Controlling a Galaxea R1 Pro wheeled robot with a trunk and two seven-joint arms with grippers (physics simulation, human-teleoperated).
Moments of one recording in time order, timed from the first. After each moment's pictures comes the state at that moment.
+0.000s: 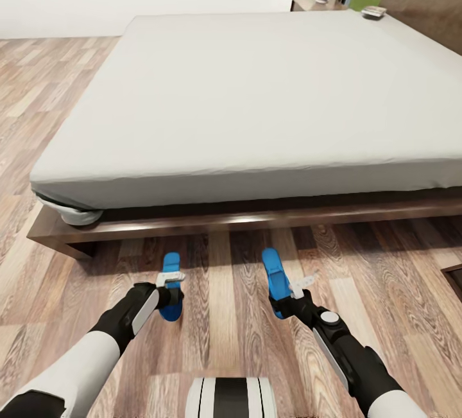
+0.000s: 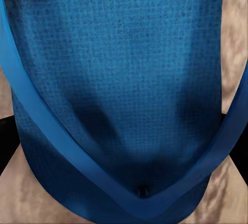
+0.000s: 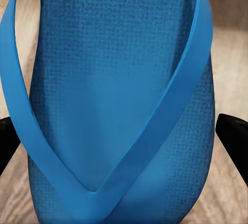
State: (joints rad) left arm -0.75 0.03 -0.21 -0.59 0.34 0.58 0.08; right arm -0.49 -0.09 0.25 -0.93 -0.05 0.23 0.18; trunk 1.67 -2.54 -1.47
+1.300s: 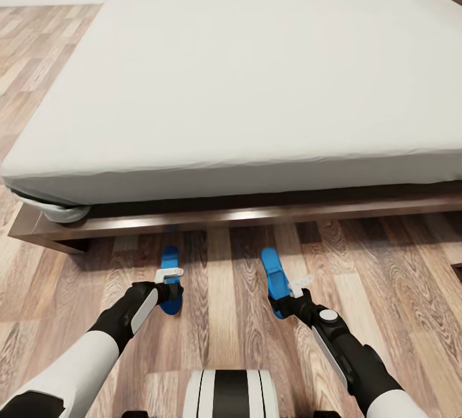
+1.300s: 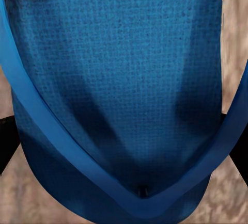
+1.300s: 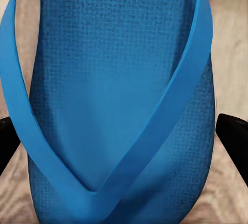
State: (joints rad) left arm -0.75 0.04 -0.20 -0.61 0.34 0.53 0.08; right arm -0.49 -0.09 0.25 -0.95 -0.04 0.27 0.17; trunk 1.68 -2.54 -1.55
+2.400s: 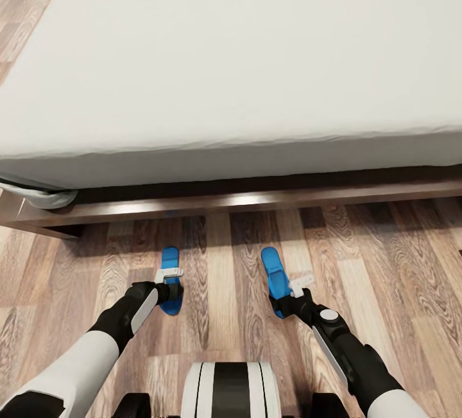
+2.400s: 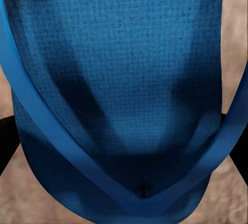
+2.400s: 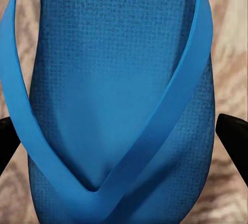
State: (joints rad) left arm -0.75 0.04 -0.20 -0.61 0.34 0.53 0.08; right arm -0.49 -0.09 0.25 -0.96 -0.03 0.27 0.17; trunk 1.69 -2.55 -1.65
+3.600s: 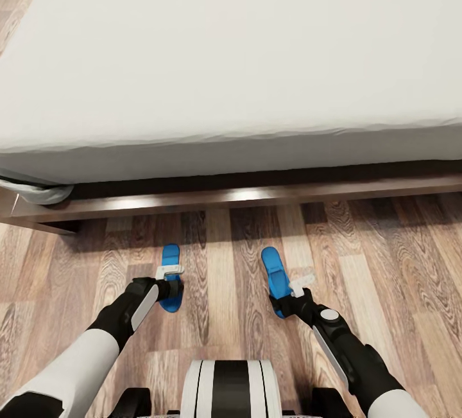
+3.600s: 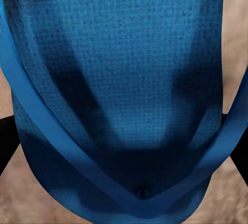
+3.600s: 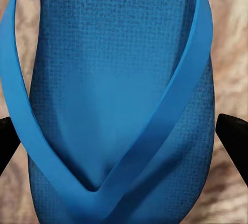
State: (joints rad) left arm -0.75 0.04 -0.20 -0.65 0.33 0.58 0.09; right arm -0.49 -0.09 0.25 -0.96 -0.04 0.27 0.17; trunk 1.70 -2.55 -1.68
